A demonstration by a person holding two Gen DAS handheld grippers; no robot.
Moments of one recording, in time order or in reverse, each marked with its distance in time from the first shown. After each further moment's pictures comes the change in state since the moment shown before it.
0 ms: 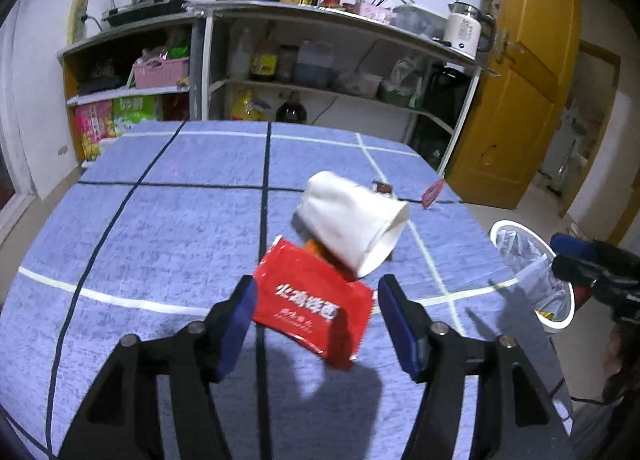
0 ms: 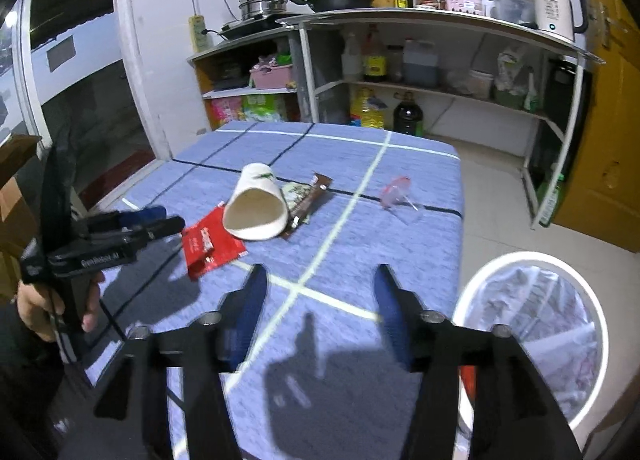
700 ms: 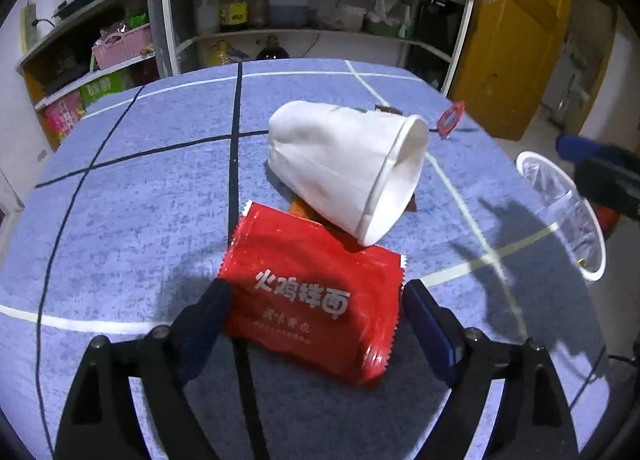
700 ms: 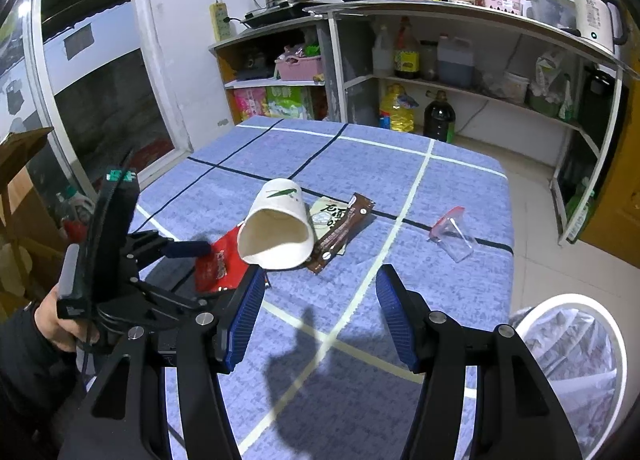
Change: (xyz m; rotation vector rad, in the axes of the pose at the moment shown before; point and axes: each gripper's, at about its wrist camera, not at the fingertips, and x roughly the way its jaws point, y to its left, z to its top) left arm 0.060 -0.013 -0.001 0.148 0.218 0.027; right arm 0.048 0.014 0.034 -0.043 0.036 0.061
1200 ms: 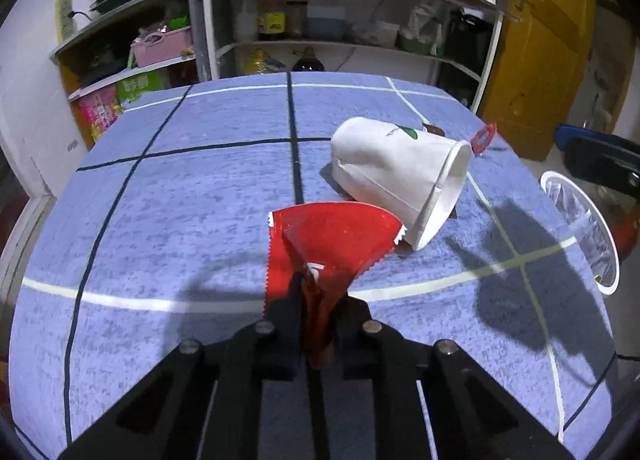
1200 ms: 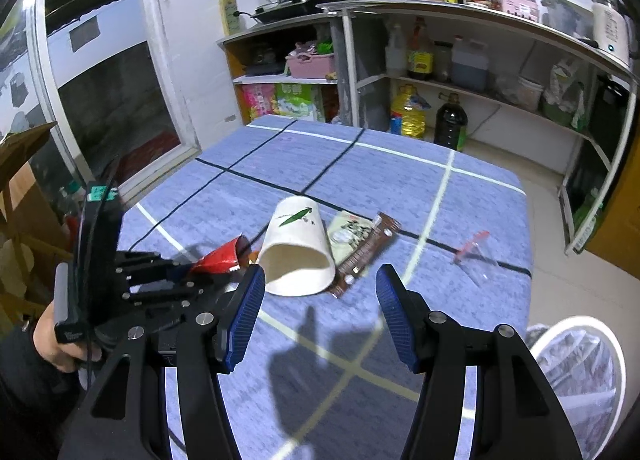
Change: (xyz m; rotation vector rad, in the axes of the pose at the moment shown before) left arm -0.023 0.031 -0.015 -0.078 -0.058 0.078; right arm 0.023 0.026 0.027 -0.043 0.029 0.029
